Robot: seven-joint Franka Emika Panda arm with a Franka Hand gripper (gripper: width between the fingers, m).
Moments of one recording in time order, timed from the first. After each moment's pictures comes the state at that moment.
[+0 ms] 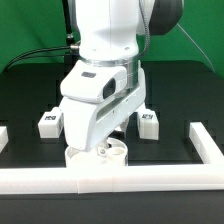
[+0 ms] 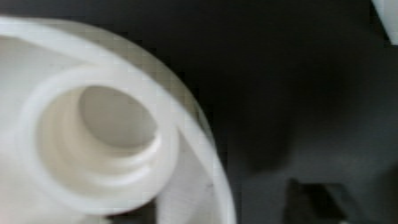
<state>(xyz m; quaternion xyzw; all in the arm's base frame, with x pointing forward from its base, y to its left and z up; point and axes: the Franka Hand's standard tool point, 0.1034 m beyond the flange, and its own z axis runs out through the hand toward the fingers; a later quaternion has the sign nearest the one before) 0.572 -0.010 0.012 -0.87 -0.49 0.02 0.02</state>
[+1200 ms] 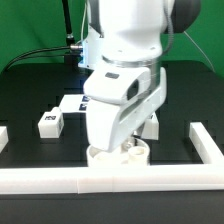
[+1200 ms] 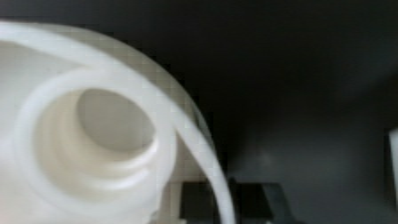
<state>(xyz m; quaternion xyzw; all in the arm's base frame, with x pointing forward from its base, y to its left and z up) 0.576 0.036 0.012 -0.89 -0.46 0.03 0.02</state>
